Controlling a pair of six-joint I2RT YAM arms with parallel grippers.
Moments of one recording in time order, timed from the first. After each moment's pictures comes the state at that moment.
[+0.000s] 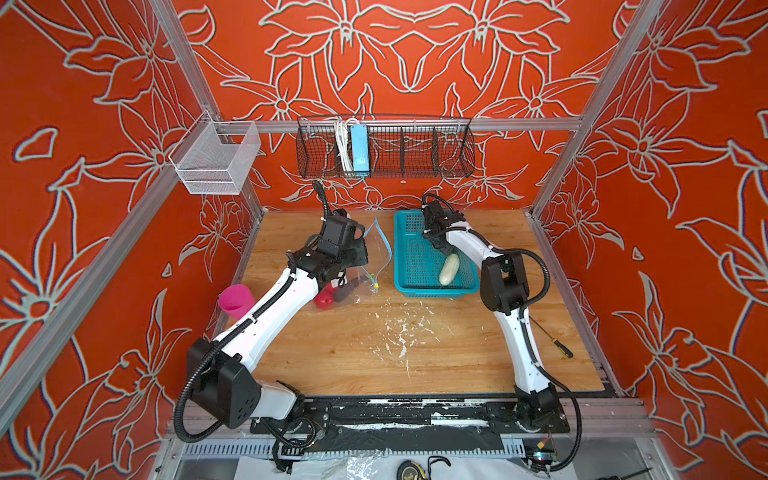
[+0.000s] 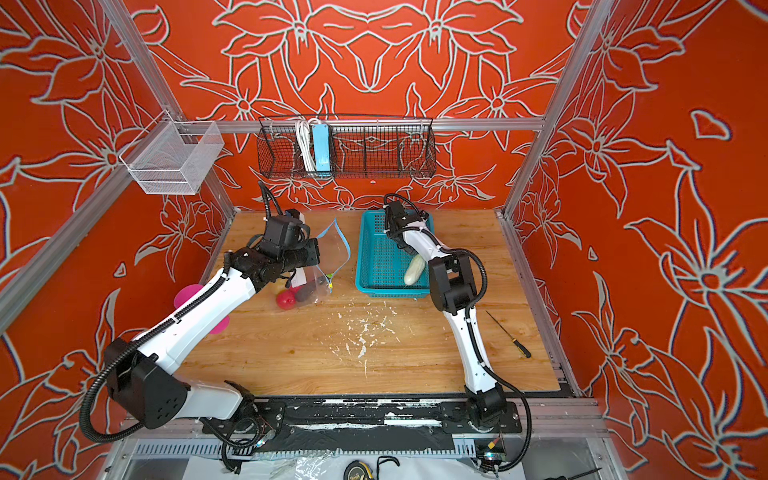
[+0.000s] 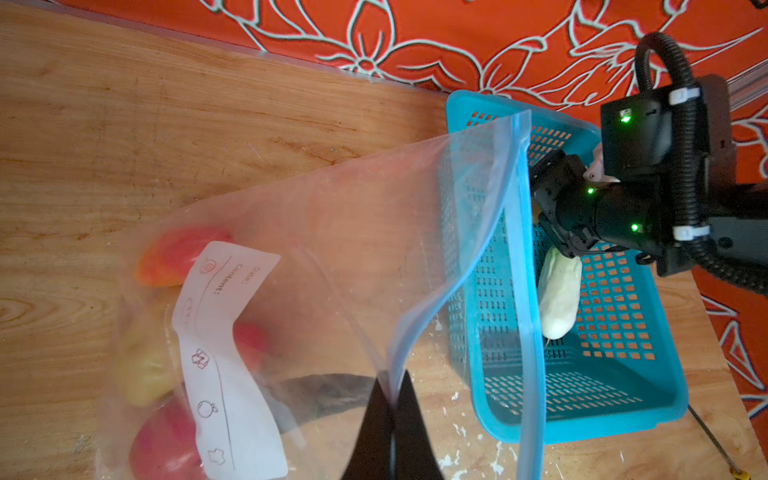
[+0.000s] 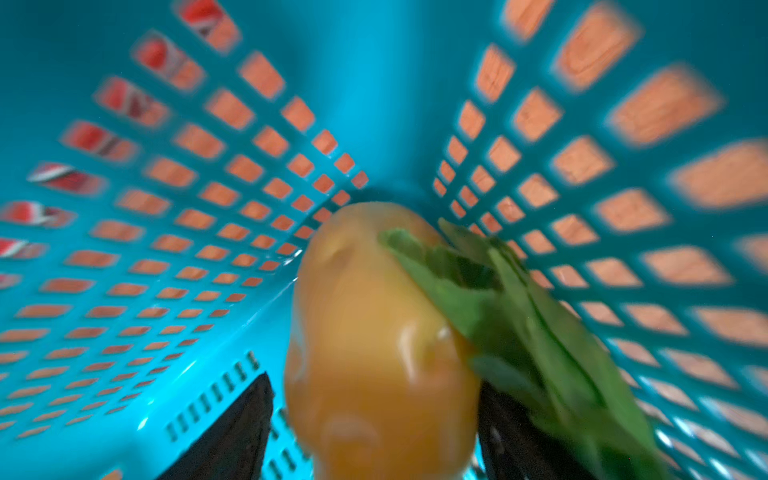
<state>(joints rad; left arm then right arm) -0.41 1.40 1.30 -0.60 -0.13 -0.50 0.36 2.48 2.18 -0.80 0.35 1.08</state>
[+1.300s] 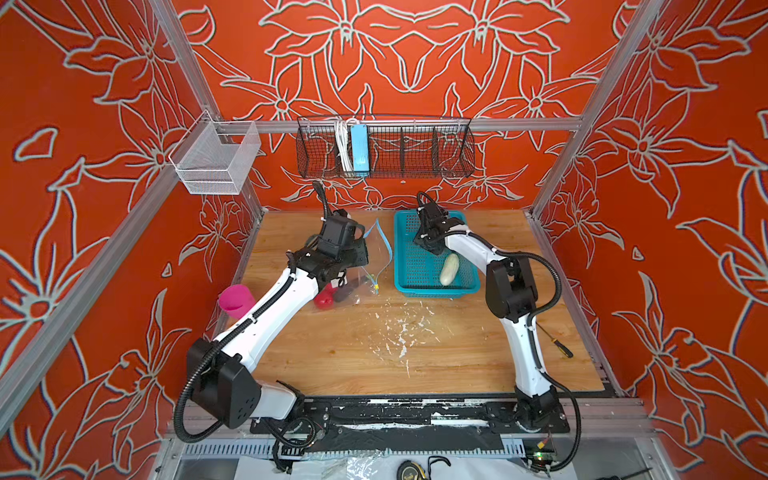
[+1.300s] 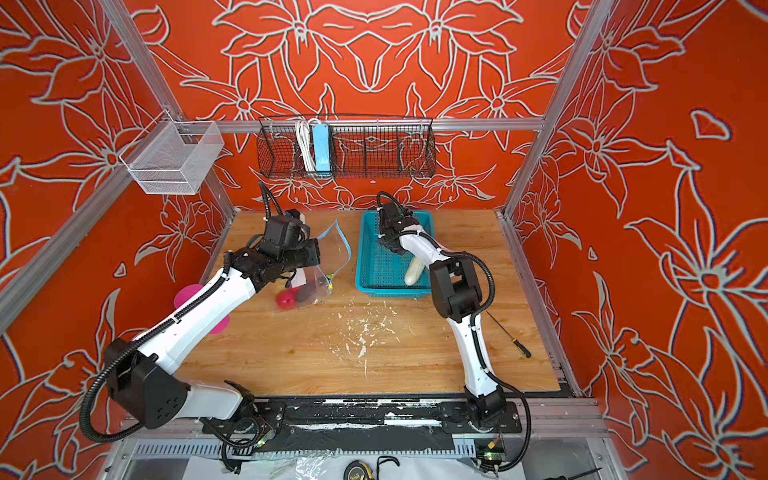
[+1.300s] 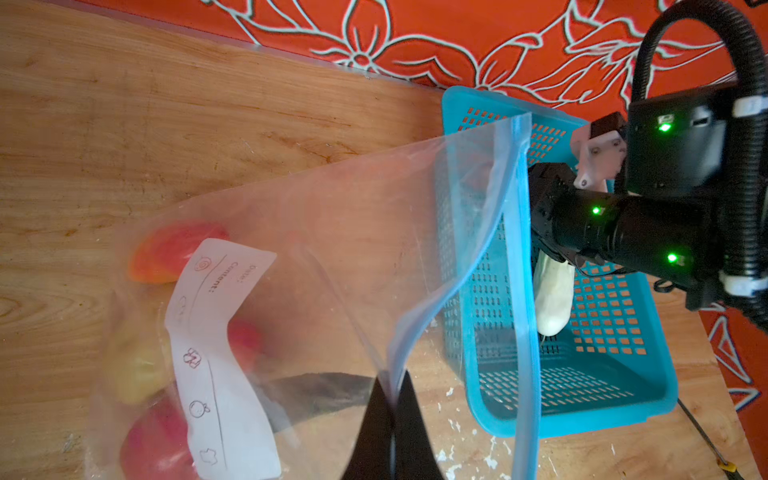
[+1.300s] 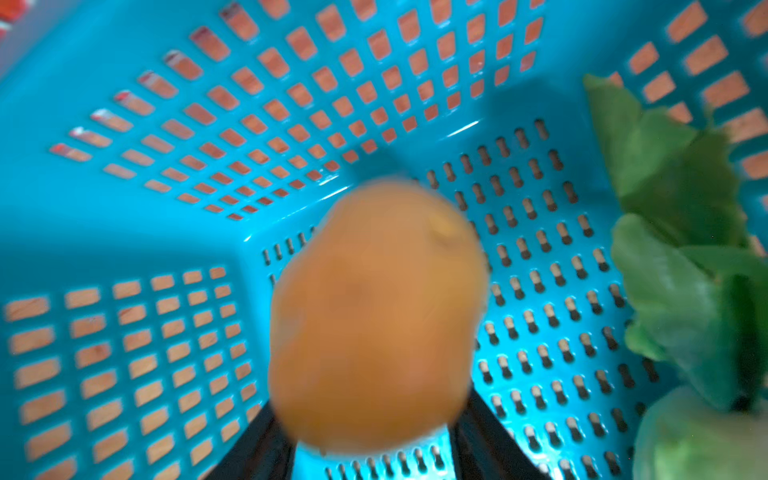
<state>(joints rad) -0.41 1.40 1.30 -0.61 -0.12 -0.51 0.41 2.30 1.97 -0.67 0.16 0.85</state>
